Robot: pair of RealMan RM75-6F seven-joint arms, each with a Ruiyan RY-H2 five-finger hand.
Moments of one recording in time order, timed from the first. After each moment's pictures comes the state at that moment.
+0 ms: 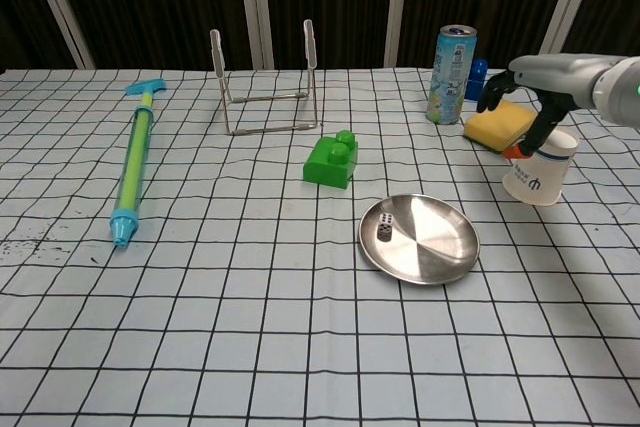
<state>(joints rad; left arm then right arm) -0.10 -1.08 -0.11 -1.57 1.33 1.43 0.01 0.79 -1.45 0.27 -1.40 -0.77 0.86 -0.50</state>
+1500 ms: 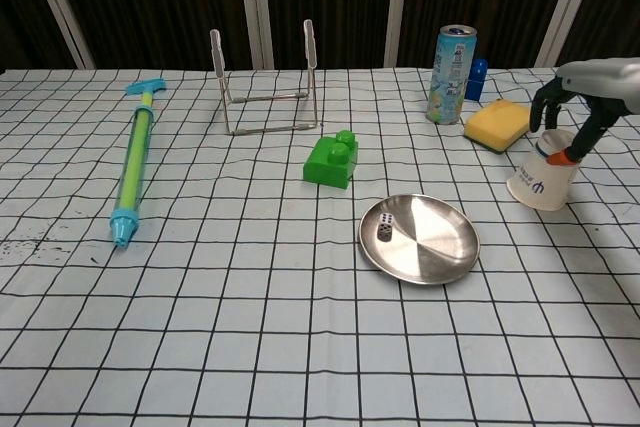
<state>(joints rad) -0.10 -1.09 -0.11 -1.57 1.33 1.42 0.04 0.78 -1.38 0.18 -1.42 -0.69 0.90 -0.50</state>
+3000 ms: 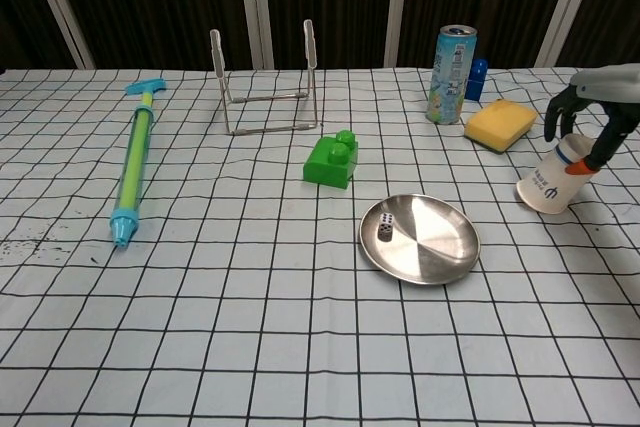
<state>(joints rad) -0.11 -1.09 -0.10 -1.58 1.33 1.42 0.06 0.80 -1.31 0.13 -1.50 -0.60 0.87 -0.55</state>
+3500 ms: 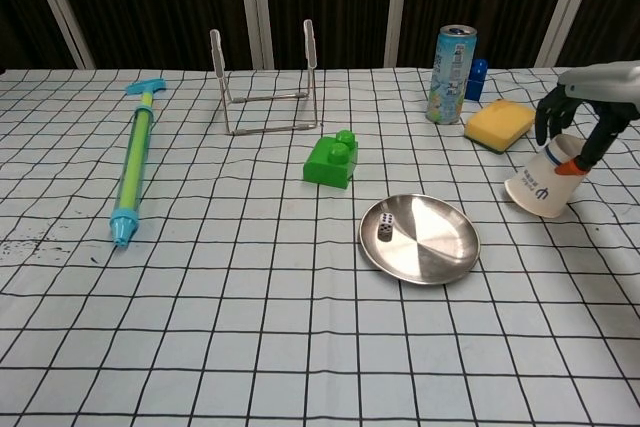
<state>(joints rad) -0.11 -1.09 -0.10 -1.58 1.33 1.42 0.05 0.81 -1.30 0.14 -1.56 -0.68 0.92 -0.53</state>
